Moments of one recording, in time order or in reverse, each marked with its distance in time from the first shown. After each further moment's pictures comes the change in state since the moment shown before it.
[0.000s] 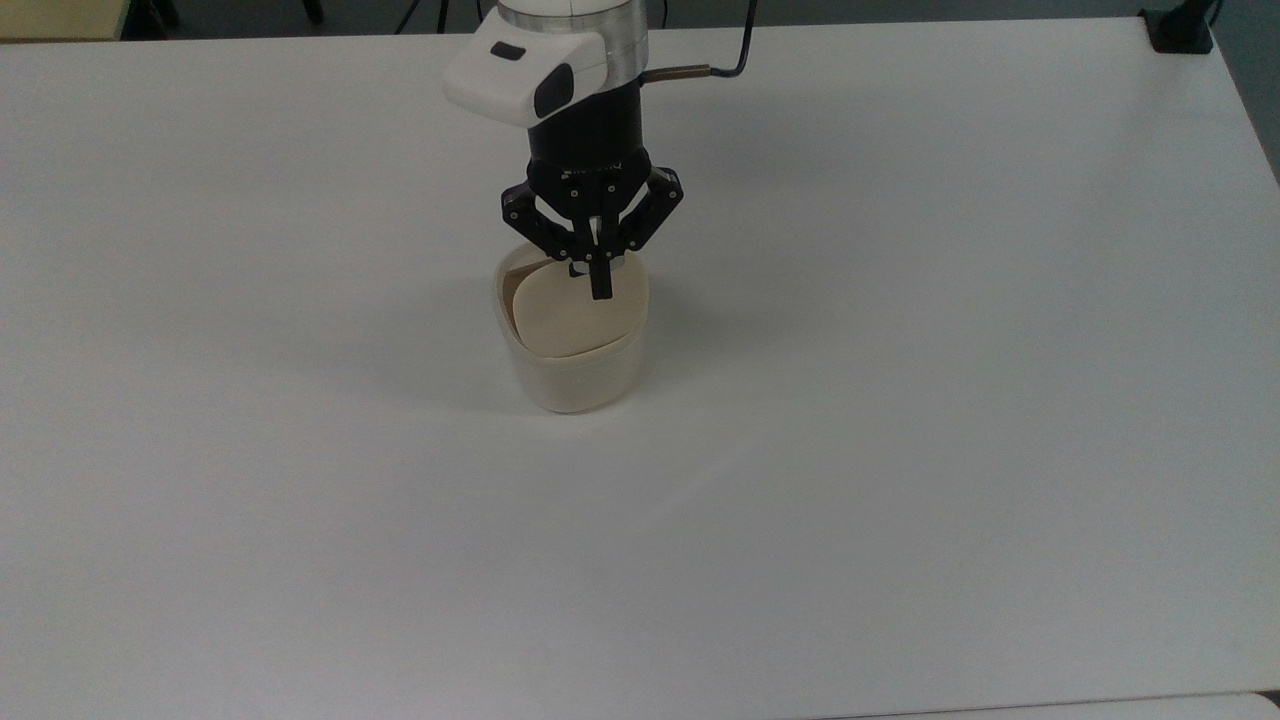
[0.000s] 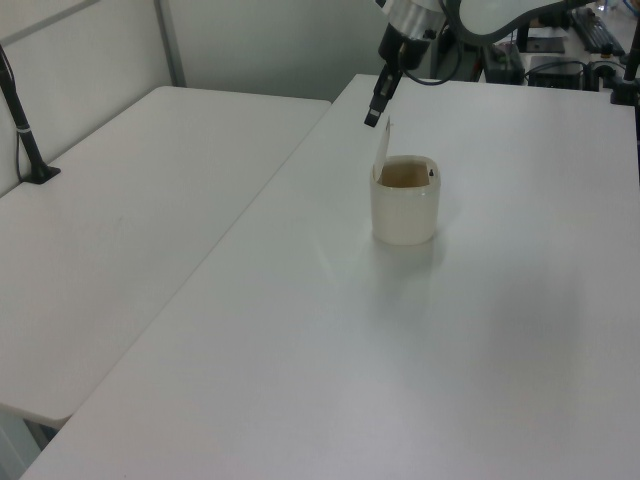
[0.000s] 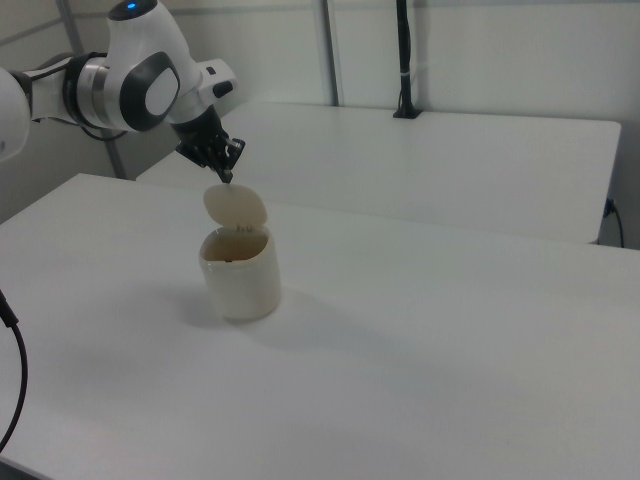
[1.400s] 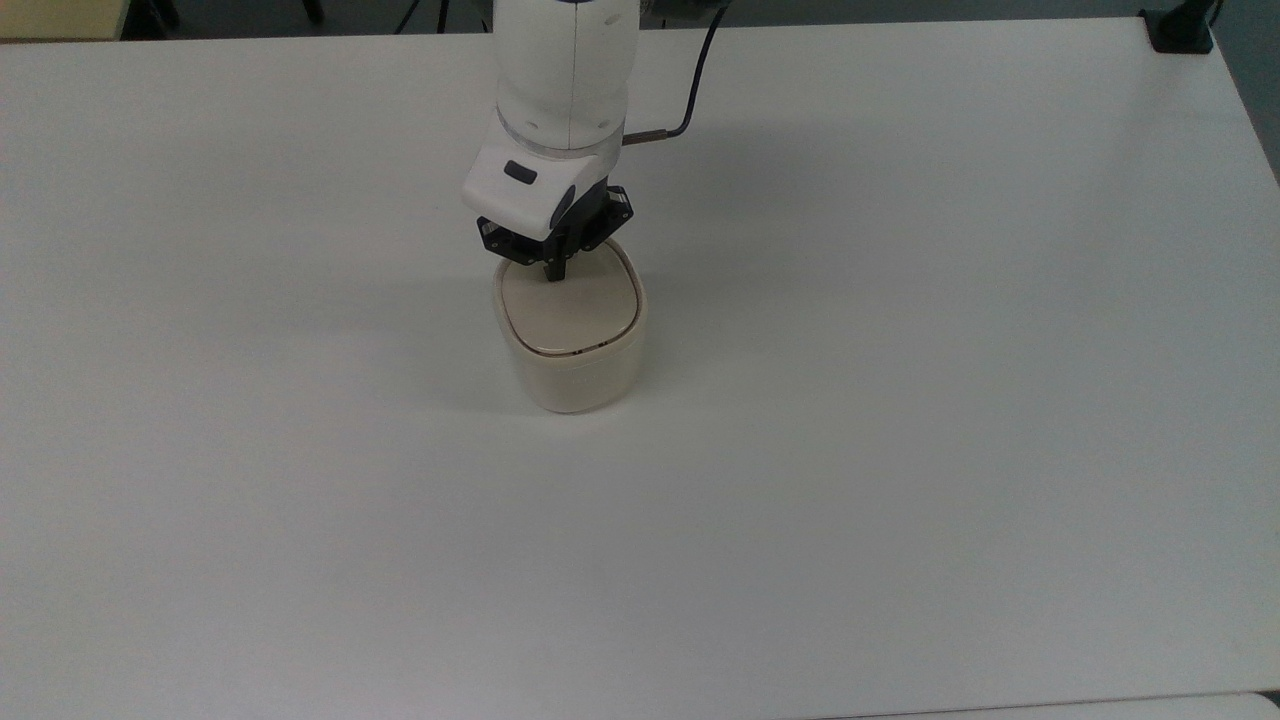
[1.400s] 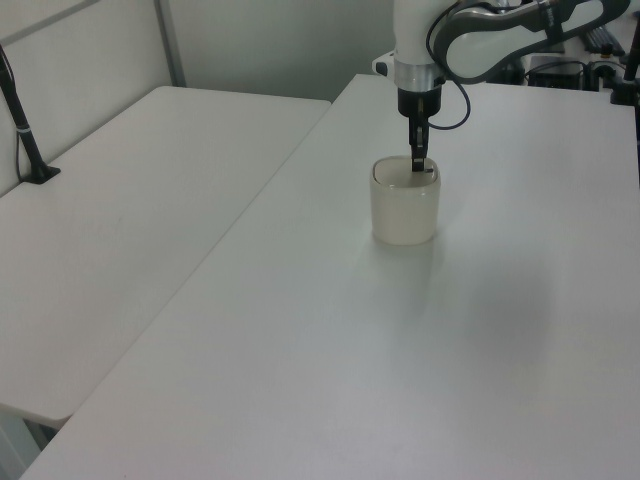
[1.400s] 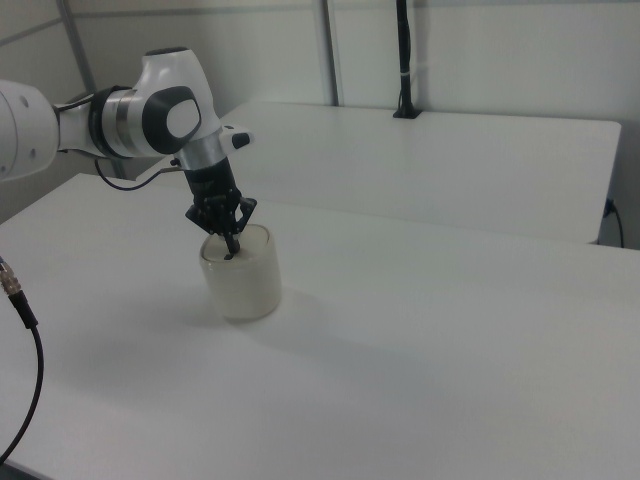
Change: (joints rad) arm -0.003 0.079 -0.012 -0.014 -0.139 -0.287 -0.132
